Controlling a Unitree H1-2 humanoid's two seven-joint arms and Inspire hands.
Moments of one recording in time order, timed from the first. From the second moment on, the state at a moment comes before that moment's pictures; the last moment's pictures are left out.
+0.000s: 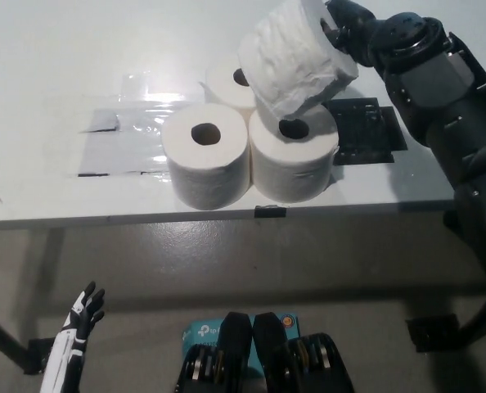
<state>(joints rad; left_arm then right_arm) 0.08 0.15 0.05 0.18 0.05 -0.36 -0.04 -1.44 -0.14 0.21 1.40 -0.11 0.16 0.20</state>
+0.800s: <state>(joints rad) 0.07 0.15 0.05 0.17 0.07 -0.36 -0.04 -1.45 -0.10 0.35 1.41 -0.24 0.09 0.20</state>
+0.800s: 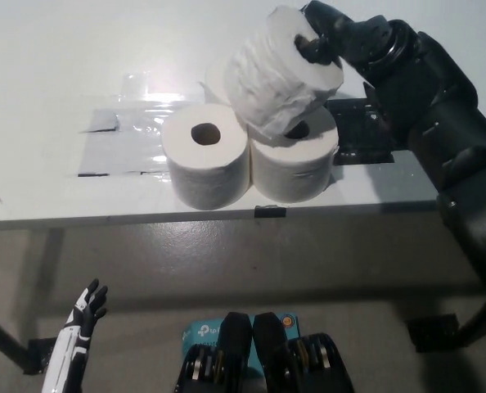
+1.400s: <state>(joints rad) 0.07 0.15 0.04 0.17 0.08 -0.36 -0.04 -1.48 -0.10 0.40 1.42 -0.30 0.06 0.31</state>
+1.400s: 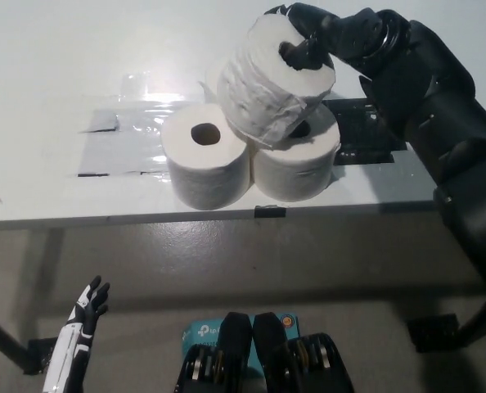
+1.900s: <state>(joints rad) 0.07 0.15 0.04 0.16 0.09 -0.36 -0.04 -1.61 -0.11 0.41 1.42 -0.32 0.10 0.43</state>
